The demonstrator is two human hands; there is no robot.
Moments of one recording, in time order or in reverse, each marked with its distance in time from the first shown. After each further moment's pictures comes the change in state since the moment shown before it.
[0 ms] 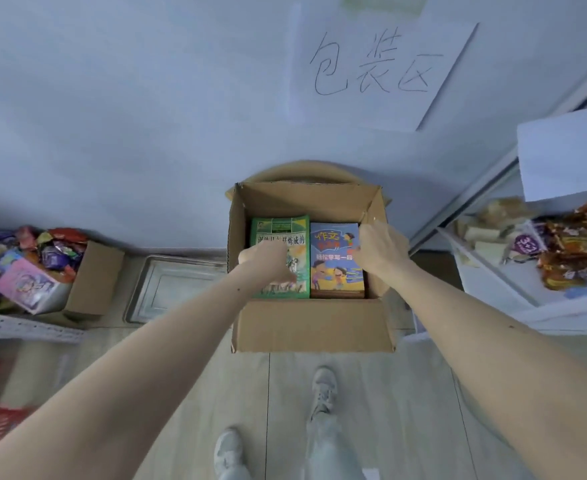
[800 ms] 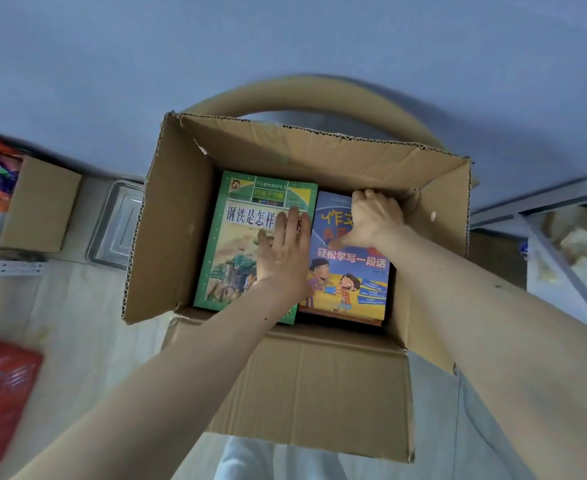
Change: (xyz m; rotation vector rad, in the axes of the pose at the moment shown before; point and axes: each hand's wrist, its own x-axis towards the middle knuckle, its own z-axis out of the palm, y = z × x) left_hand 0.210 0.034 0.140 0.260 0.033 -0.078; right_hand 0.229 0.006 0.175 -0.136 -0.428 -0.248
